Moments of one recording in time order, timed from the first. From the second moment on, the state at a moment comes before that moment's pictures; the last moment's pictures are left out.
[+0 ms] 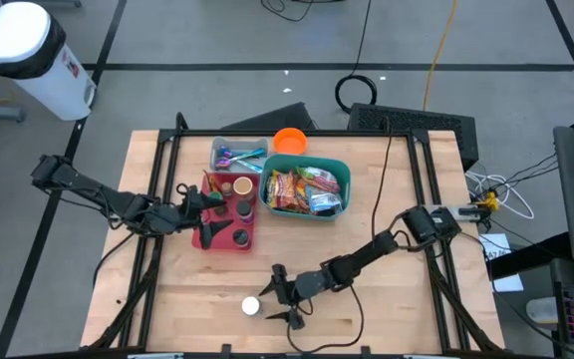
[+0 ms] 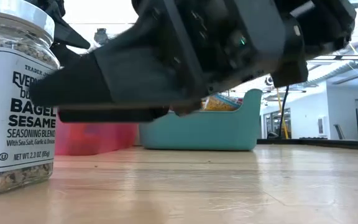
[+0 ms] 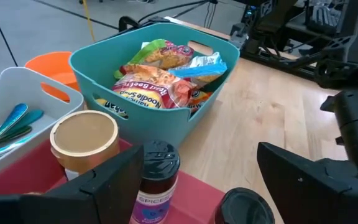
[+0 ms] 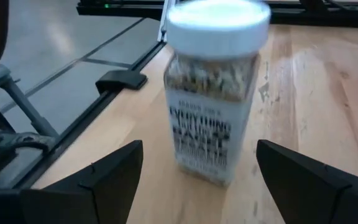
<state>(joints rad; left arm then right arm) -0.38 0.69 0.38 -0.09 -0.63 -0.47 0.43 2.24 1.23 0.72 0.03 0.10</state>
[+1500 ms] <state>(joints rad) -0.70 1.42 0.63 0.38 -0.26 -0.11 0.44 1.93 1.28 0.00 0.13 0.14</state>
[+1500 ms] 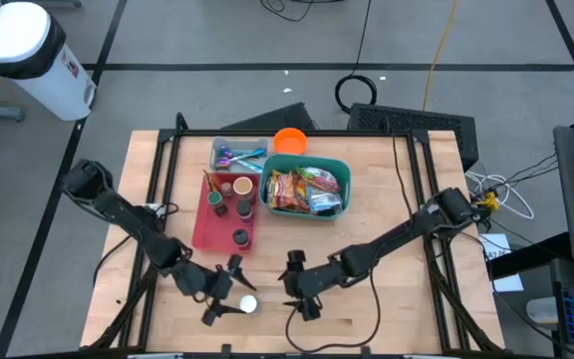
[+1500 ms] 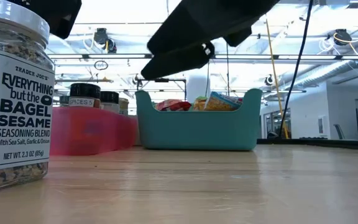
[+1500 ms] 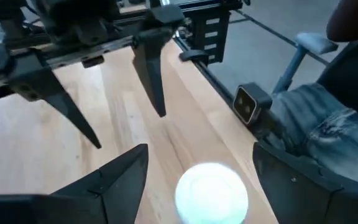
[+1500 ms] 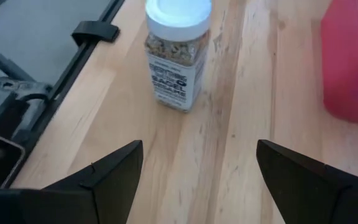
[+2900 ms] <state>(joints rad) -0.72 1.04 0.71 -0.08 -0.64 -0.35 0.47 1.92 1.27 0.01 0.13 0.09</state>
